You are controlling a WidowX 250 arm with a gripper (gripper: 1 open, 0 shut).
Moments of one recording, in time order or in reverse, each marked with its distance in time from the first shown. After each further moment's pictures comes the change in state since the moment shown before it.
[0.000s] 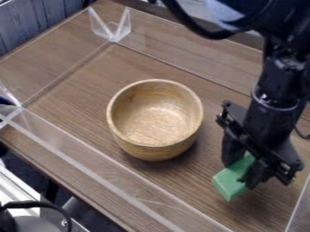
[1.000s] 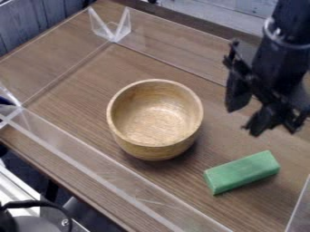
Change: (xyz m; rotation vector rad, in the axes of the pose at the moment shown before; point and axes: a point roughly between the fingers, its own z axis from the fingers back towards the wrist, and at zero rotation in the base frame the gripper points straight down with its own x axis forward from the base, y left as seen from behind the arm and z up) arm 0.006 0.017 0.056 0.147 -0.099 -0.019
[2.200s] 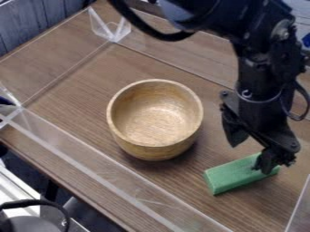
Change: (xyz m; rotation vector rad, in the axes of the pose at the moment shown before) arm 0.014 -0.012 -0.049 -0.182 -0.225 0.075
